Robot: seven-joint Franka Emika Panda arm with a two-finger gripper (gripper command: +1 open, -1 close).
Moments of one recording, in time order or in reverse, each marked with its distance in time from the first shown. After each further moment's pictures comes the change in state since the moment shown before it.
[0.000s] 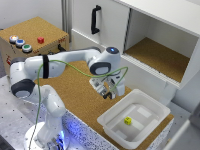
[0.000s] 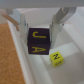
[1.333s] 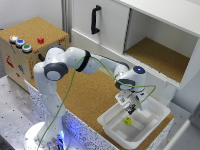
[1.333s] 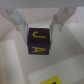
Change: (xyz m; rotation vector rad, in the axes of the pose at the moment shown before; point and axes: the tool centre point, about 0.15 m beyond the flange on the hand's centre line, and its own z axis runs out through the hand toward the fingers) arm 0.116 0.022 0.136 0.028 -0.024 -0.049
